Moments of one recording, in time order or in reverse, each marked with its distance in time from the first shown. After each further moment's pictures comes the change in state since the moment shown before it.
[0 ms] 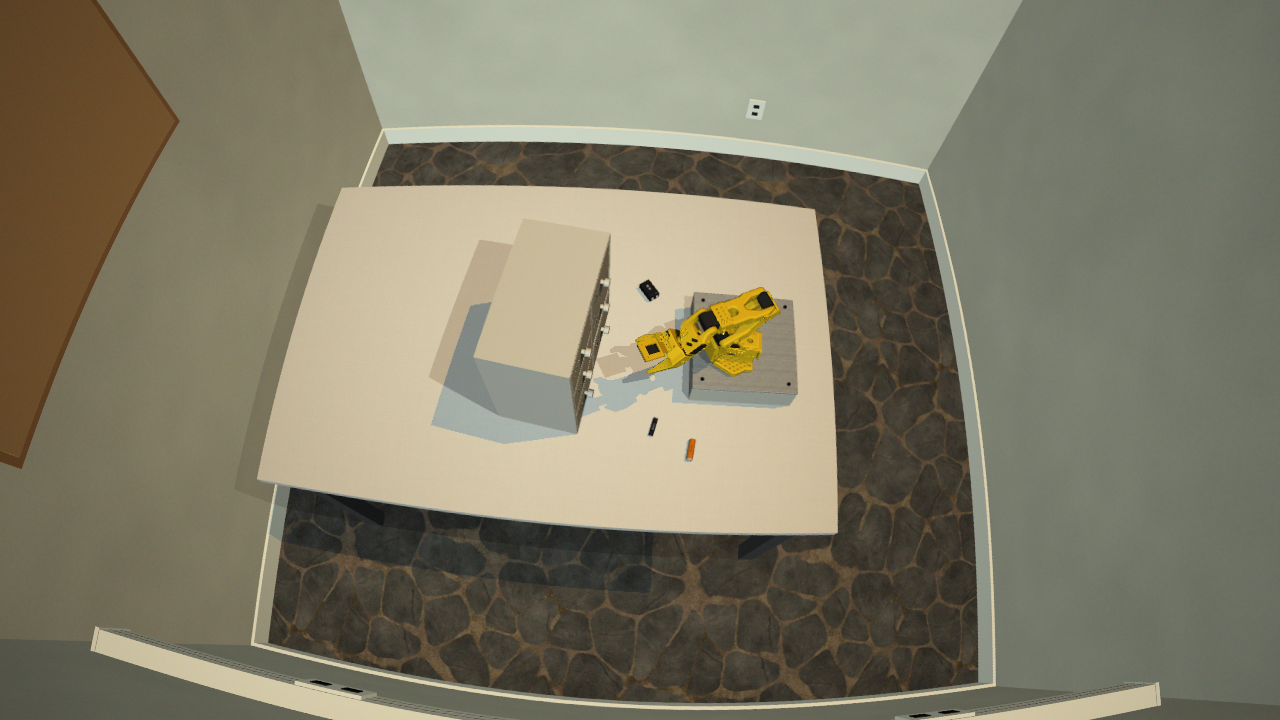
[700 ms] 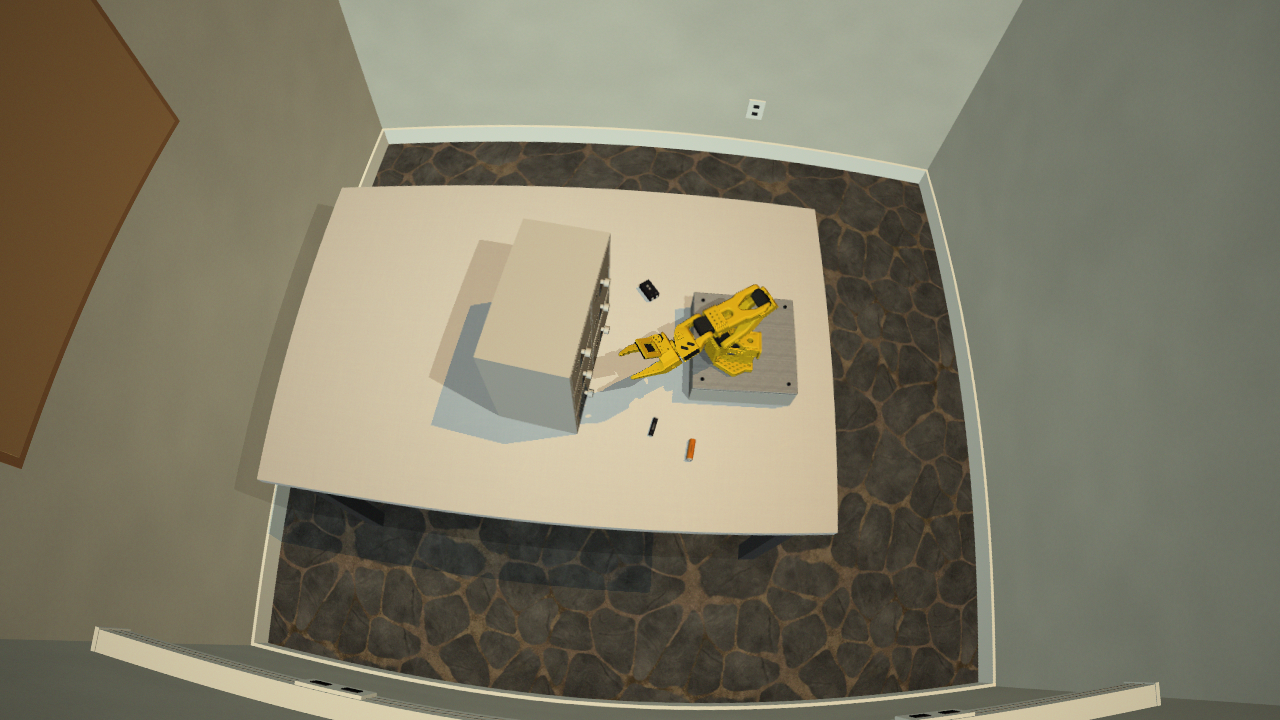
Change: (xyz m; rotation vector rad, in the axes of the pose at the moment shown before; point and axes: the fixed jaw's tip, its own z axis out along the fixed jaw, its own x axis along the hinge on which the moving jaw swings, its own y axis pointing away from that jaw) arm -0.067 0.015 -0.001 -0.058 -0.376 -0.008
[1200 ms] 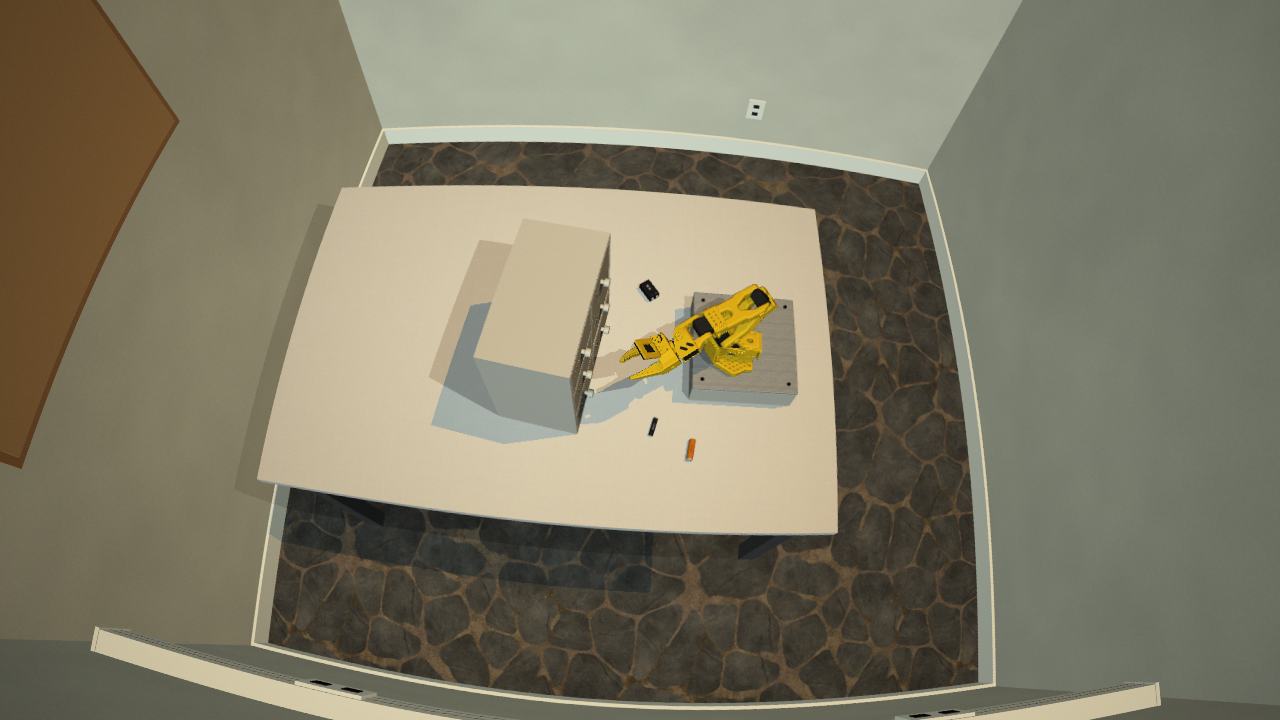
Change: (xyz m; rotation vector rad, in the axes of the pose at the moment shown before) arm 0.000 0.000 0.002 0.000 -0.001 0.000
